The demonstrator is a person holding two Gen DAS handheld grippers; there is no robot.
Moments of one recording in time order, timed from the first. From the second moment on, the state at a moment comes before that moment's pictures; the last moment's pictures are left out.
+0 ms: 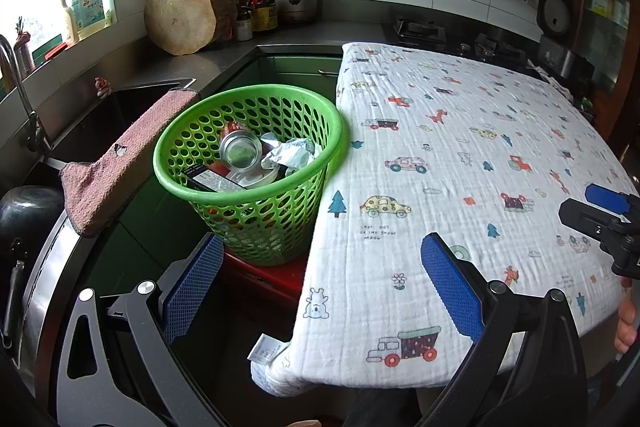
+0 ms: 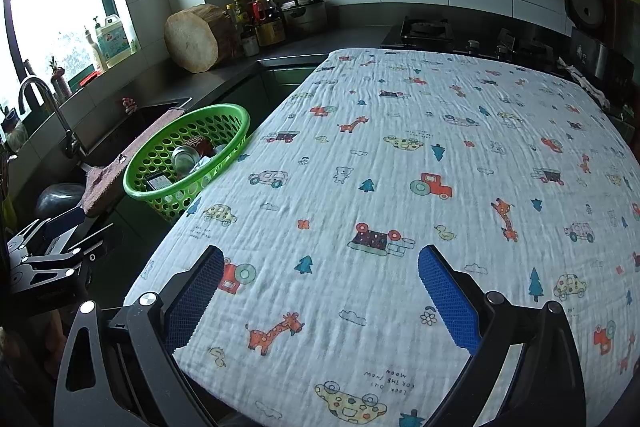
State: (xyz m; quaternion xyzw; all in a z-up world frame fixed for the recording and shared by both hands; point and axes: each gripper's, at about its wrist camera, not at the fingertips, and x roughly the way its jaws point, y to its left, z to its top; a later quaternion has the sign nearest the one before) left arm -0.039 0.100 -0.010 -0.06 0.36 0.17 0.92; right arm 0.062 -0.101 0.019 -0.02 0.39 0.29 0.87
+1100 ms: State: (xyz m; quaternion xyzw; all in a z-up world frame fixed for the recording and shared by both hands) left arm -0.042 0.102 -0.011 -0.06 0.36 0.17 0.91; right arm 0.058 -0.102 0.018 -0.02 0.39 0.29 0.87
